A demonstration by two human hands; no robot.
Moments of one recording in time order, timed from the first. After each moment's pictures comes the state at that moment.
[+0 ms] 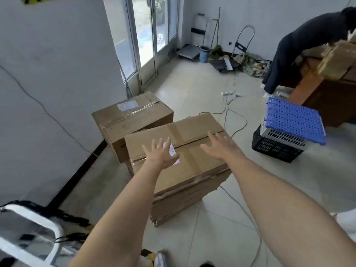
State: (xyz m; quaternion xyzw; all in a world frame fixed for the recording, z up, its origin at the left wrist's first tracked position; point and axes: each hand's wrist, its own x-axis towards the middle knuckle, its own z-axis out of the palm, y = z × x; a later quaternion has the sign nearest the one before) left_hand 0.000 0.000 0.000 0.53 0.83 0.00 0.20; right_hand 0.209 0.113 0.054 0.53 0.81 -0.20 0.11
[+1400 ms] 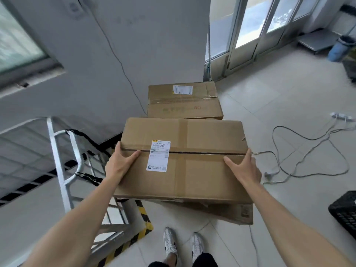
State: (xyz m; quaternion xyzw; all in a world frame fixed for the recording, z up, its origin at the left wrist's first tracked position) left_hand -0.029 -0.080 -0.050 -0.04 0.96 0.26 0.13; right_hand 0.183 0.309 -0.078 0.46 0.84 -0.28 0.03
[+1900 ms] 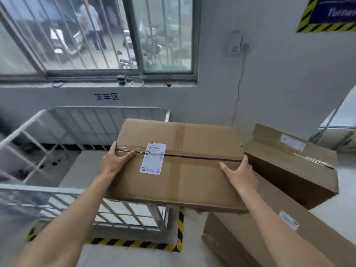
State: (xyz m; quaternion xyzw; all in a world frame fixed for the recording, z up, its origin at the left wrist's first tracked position) left_hand 0.068 -0.440 0.039 -0.30 0.89 0.32 -0.07; right_hand 0.021 0.005 0.014 0.14 0.94 -0.32 0.06
